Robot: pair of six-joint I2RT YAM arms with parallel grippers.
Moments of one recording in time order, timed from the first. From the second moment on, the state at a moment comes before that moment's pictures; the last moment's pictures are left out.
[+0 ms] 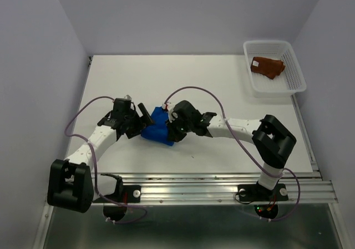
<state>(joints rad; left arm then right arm) -0.23 1.22 0.70 -0.38 0.19 -0.73 0.93 1.78 1.14 -0.14 -0.25 0.21</state>
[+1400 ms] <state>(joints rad) -0.23 1.37 0.64 -0.24 0.21 -0.74 0.64 2.04 1.30 -0.16 -0.83 0.58</state>
